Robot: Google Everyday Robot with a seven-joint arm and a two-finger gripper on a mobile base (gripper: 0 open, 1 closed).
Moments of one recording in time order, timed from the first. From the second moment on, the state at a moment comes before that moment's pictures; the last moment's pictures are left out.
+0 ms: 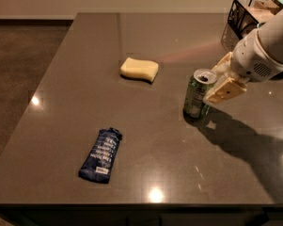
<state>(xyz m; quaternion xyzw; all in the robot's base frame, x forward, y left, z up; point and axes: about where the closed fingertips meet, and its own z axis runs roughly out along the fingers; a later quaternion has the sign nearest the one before) 0.501 -0.193 0.911 -0.57 0.78 0.08 0.25</state>
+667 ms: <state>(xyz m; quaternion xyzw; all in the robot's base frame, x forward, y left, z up) 0.475 -0.138 0.908 -0.62 0.74 0.11 0.22</state>
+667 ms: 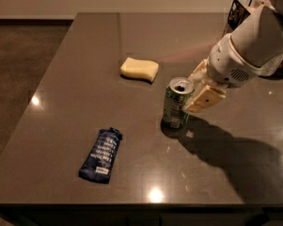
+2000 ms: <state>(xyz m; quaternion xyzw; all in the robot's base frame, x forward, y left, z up) 0.426 -0.036 0.886 -0.69 0.67 0.22 0.16</state>
